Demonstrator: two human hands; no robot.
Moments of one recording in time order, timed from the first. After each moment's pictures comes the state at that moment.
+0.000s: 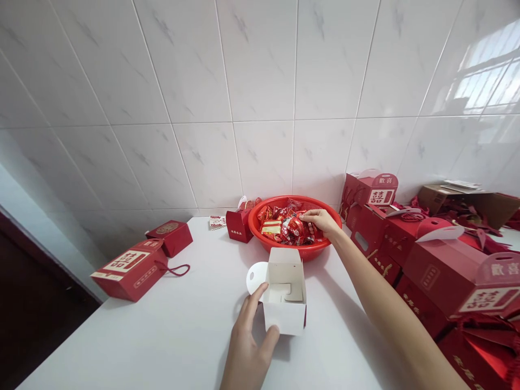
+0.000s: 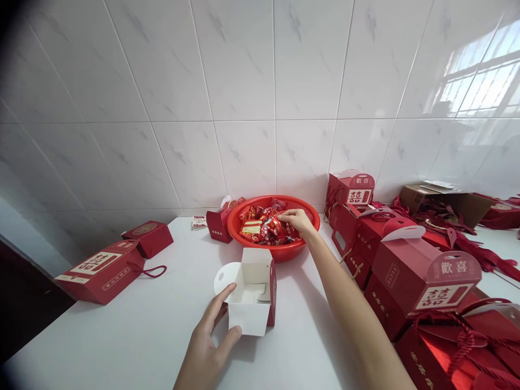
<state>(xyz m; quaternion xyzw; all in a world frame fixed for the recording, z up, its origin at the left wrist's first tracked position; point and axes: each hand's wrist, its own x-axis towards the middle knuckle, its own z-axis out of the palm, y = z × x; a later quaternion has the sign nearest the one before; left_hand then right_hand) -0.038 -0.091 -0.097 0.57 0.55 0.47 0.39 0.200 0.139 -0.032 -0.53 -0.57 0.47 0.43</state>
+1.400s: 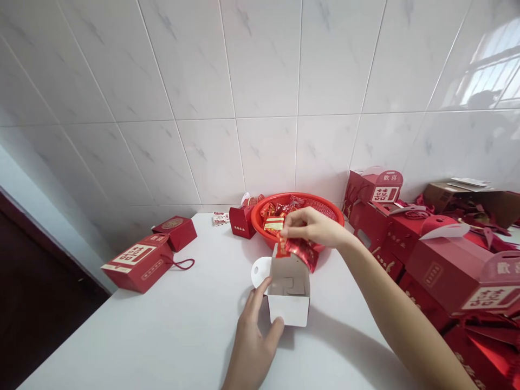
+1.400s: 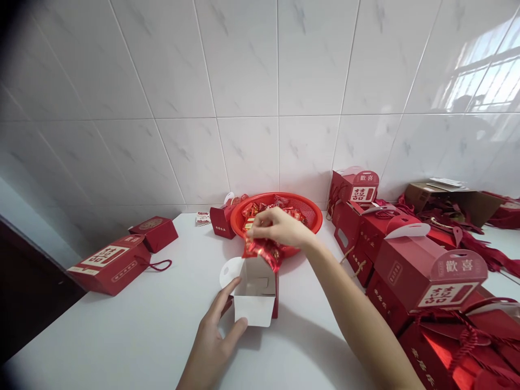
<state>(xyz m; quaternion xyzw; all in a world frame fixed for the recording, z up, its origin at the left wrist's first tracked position) -0.034 -0.093 -0.092 0.60 0.55 0.45 0.36 0.156 0.035 0.046 -0.35 -0.76 0.45 0.32</state>
